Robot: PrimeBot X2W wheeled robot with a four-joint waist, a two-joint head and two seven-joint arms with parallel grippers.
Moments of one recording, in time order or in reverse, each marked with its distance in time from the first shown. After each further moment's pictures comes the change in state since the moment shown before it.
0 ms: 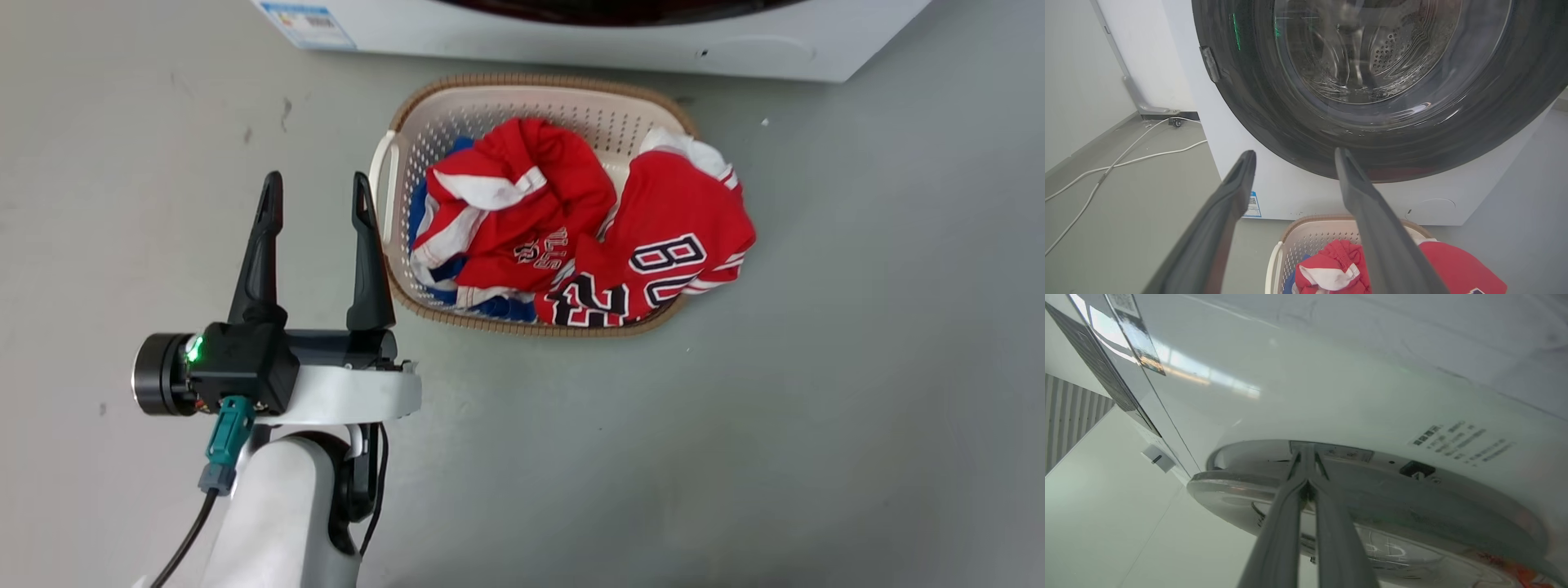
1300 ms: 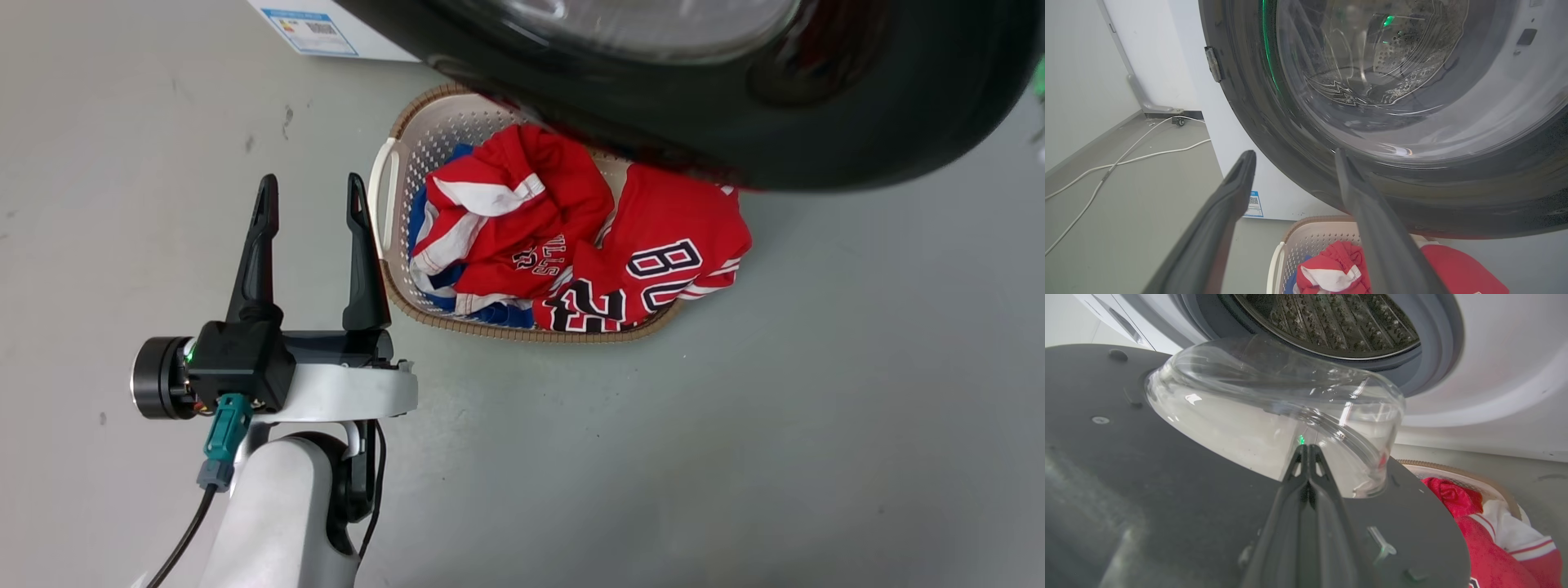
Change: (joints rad) left arm -0.012 0.000 0.003 0.016 -0.015 0.009 0.000; right arm 0.086 -0.079 0.283 -0.100 -0.107 -0.001 0.347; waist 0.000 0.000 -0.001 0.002
